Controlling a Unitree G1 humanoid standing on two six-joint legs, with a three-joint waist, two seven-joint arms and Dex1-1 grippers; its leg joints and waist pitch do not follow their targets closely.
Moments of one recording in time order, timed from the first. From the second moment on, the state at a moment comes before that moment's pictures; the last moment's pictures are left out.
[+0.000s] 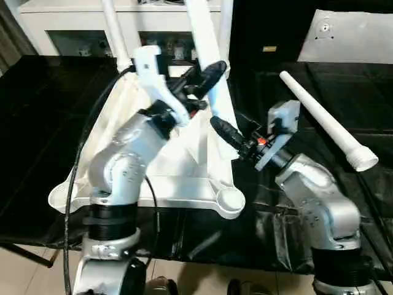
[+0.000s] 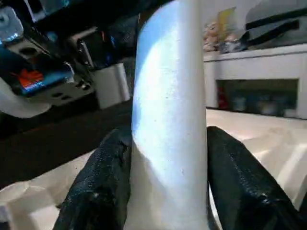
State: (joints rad) left arm -0.62 -0.05 0.09 -0.15 -0.53 0.62 -0.23; right arm -0.32 -0.09 0.02 -0.16 0.34 0.38 0.56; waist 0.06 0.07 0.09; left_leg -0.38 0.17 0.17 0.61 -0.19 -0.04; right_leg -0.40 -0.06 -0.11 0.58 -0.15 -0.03
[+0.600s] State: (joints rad) left arm -0.63 0.04 0.20 -0.10 -0.80 0.76 -0.40; right arm -0.31 -0.15 0.00 -0.18 0.56 0.49 0.72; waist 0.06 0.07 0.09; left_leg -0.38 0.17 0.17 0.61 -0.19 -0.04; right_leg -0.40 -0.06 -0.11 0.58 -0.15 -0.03
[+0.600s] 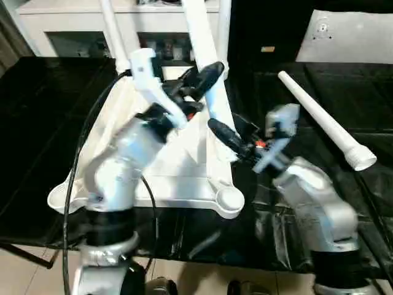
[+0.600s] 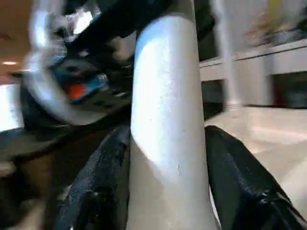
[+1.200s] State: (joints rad) left arm -0.66 0.14 0.26 -0.01 -1.03 0.87 -0.69; right arm -0.32 -0.20 -0.05 -0.20 0.78 0.61 0.81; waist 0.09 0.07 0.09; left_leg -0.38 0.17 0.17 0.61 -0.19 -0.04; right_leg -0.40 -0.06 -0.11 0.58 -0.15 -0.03
